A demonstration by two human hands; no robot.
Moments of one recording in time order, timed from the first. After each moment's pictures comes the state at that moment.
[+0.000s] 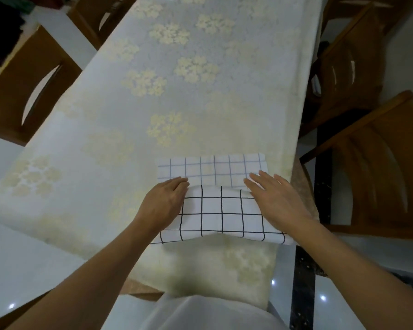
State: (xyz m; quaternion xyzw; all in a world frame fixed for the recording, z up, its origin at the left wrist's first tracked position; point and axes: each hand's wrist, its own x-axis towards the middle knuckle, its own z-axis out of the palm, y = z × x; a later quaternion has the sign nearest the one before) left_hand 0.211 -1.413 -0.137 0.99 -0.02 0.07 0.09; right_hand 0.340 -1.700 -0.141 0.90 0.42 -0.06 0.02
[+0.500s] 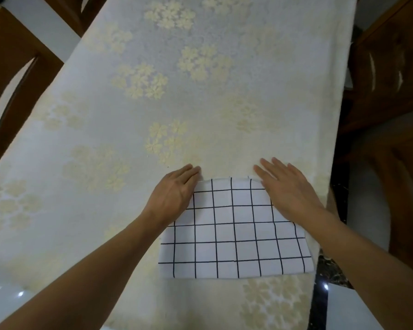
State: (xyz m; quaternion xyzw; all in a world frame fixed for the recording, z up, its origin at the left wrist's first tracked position) left_hand 0.312 -1.343 -0.215 0.99 -0.07 0.01 0.11; right_hand 0.446 -1.635 -0.204 0.92 0.38 -0.13 0.03
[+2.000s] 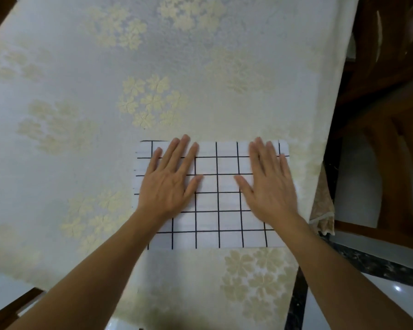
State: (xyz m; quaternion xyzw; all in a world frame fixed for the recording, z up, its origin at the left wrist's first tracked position) left_hand 0.276 -1.410 -0.233 0.99 0.06 -0.07 0.07; right_hand 0.374 -1.643 -0.233 0.95 0.29 -0.11 -0.01
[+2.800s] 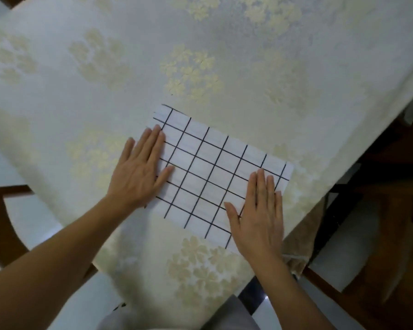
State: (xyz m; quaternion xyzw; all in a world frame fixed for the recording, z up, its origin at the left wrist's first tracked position) left_hand 0.212 -1.443 -0.221 0.95 0.30 -0.08 0.07; right_hand 0.361 -1.688 -0.223 0.91 0.40 -0.12 -0.06
